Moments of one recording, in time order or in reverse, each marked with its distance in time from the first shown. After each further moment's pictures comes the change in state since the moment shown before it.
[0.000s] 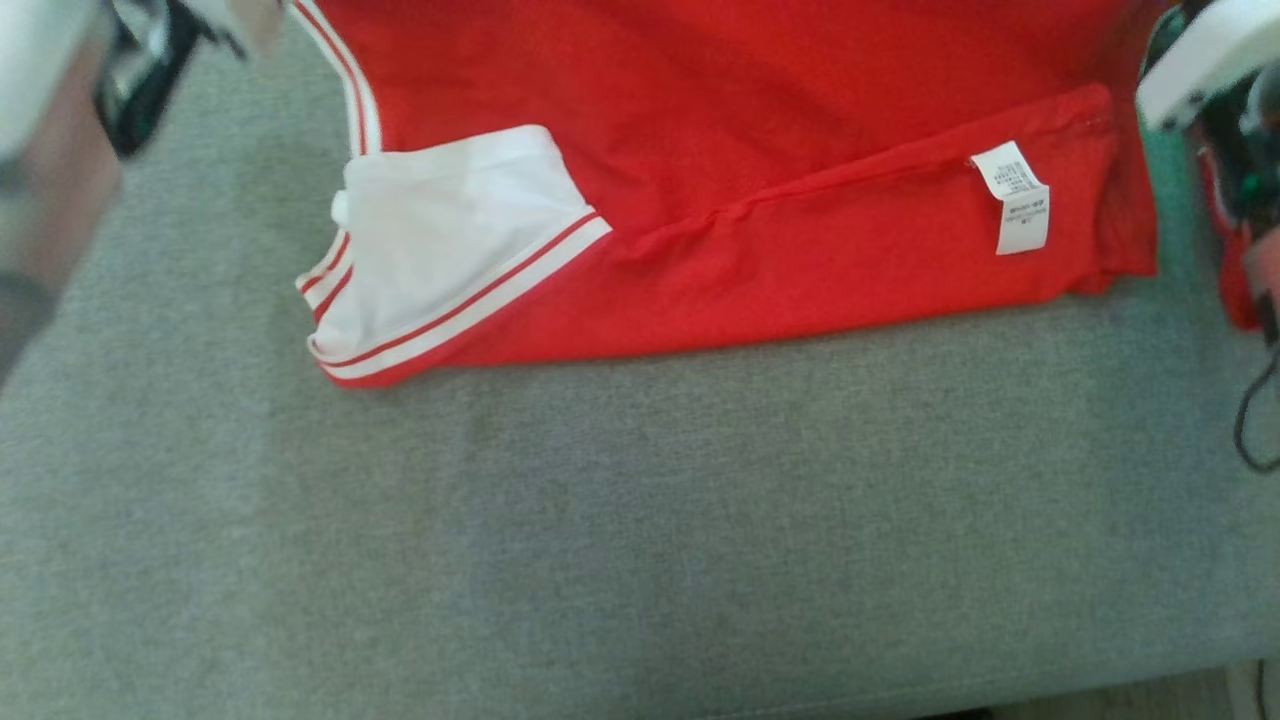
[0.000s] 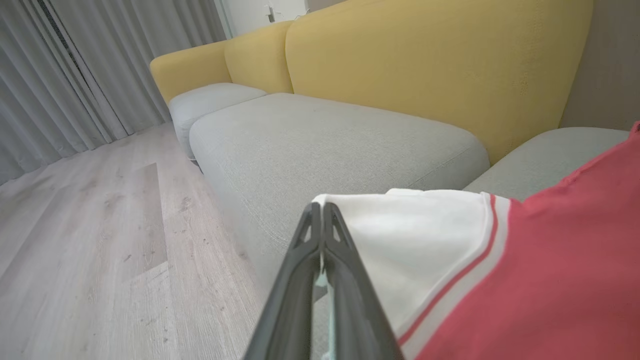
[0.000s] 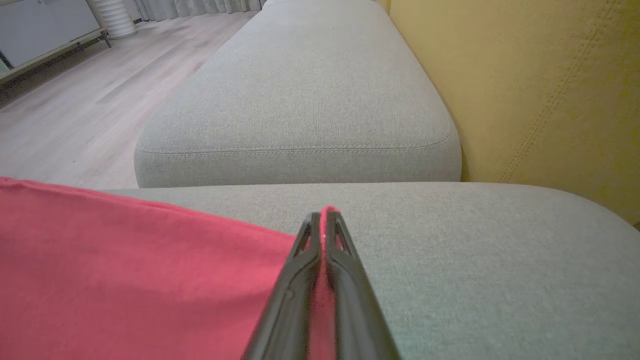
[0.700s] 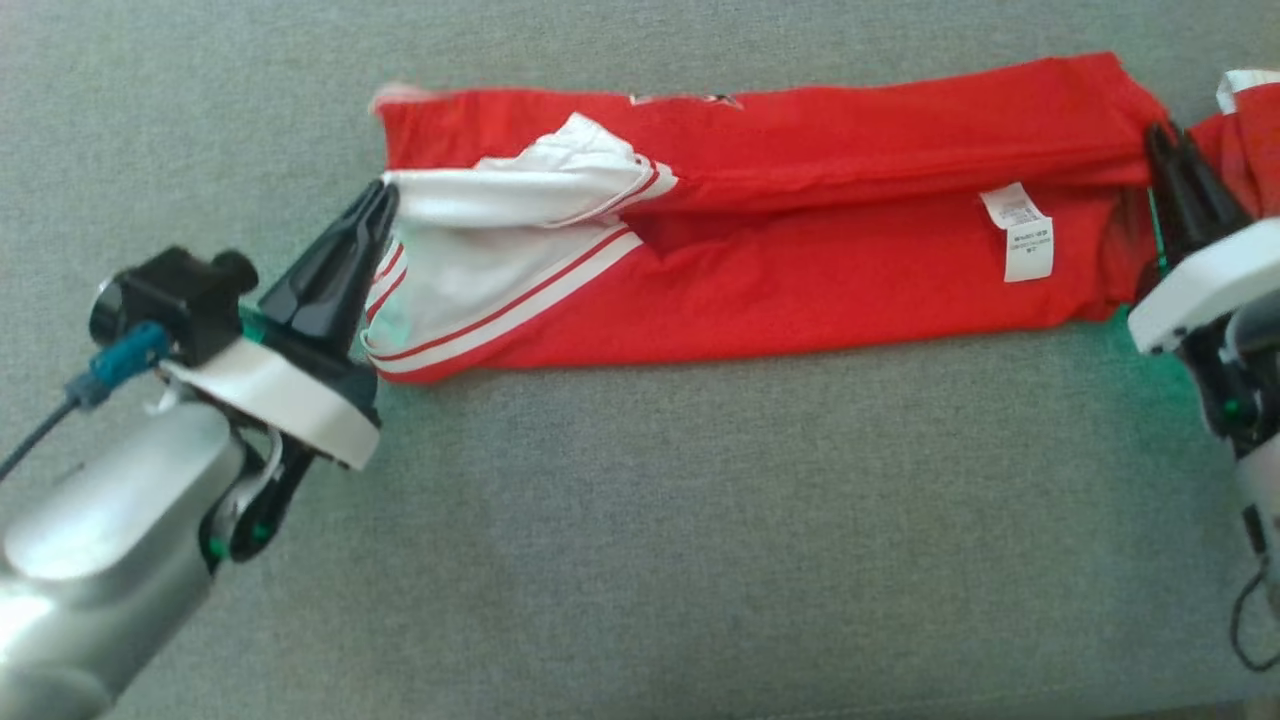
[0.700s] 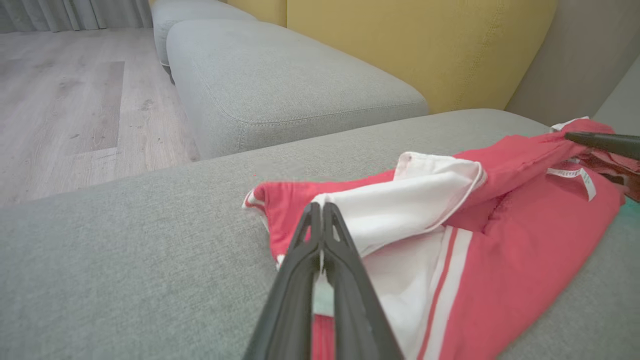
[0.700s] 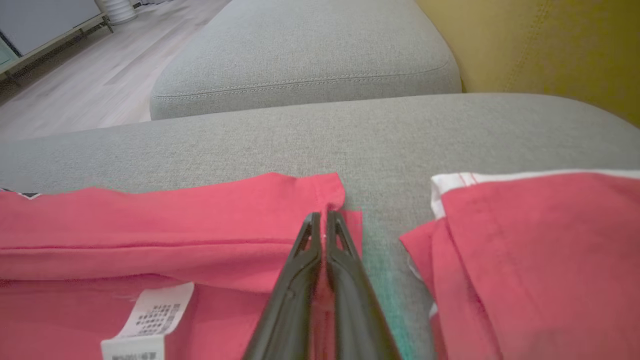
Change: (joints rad) left arm 0.670 0.202 0.188 -0.594 -0.016 0.187 -0.020; right arm 0.425 -0.038 -0.126 -0.230 -0.005 0.000 -0.017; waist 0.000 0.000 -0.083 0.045
